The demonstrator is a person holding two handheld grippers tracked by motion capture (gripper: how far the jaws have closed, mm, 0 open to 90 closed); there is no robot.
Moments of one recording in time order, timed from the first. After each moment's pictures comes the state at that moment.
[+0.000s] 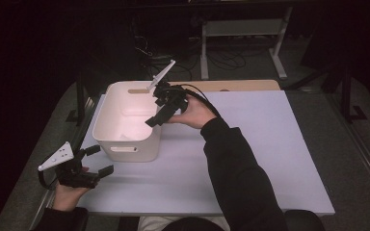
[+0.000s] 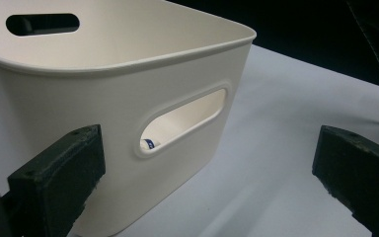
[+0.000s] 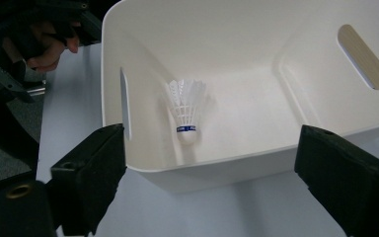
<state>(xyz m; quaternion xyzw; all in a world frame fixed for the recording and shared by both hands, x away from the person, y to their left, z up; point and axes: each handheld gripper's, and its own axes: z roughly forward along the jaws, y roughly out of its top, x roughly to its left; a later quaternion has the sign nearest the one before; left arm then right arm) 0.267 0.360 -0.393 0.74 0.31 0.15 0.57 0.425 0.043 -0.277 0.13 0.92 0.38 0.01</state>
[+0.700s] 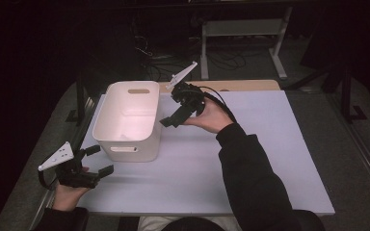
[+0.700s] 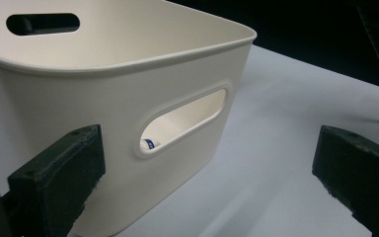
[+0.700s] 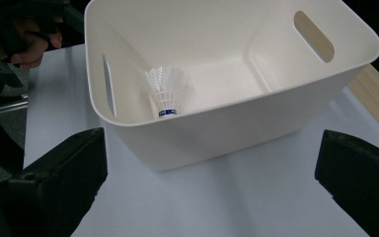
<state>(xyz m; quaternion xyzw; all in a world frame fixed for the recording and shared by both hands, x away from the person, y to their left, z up) 0.267 0.360 -0.393 0.74 0.31 0.15 0.57 0.415 -0.001 -0.278 0.17 0.90 0.40 0.05</state>
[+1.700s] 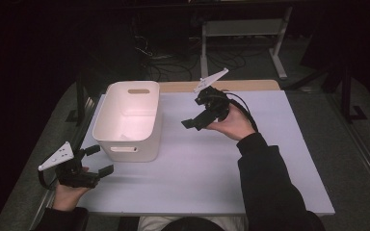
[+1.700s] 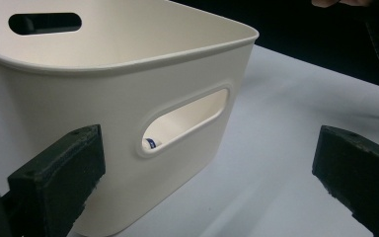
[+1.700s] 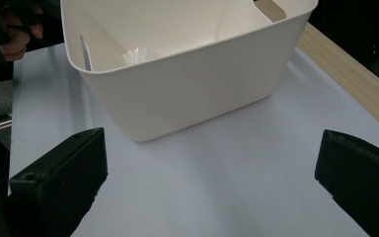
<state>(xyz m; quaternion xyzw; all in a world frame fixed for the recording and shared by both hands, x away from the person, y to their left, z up) 0.267 0.361 -0.393 0.74 0.32 0.15 0.57 0.406 -0.064 -0.295 0.21 0.88 0.42 0.07</state>
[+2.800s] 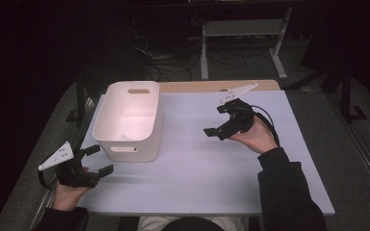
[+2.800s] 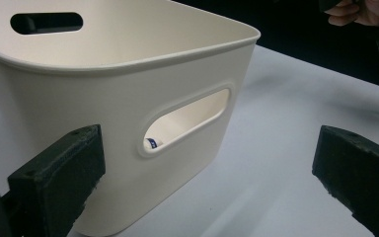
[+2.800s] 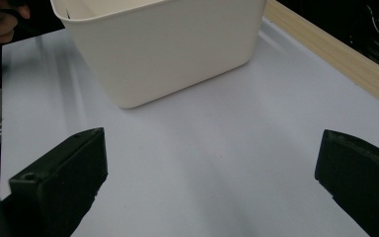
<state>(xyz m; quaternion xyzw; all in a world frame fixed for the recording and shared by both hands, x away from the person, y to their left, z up) 0.267 0.361 -0.393 0.74 0.32 0.15 0.57 0.383 -0.124 -0.320 0.24 0.86 0.44 0.08</state>
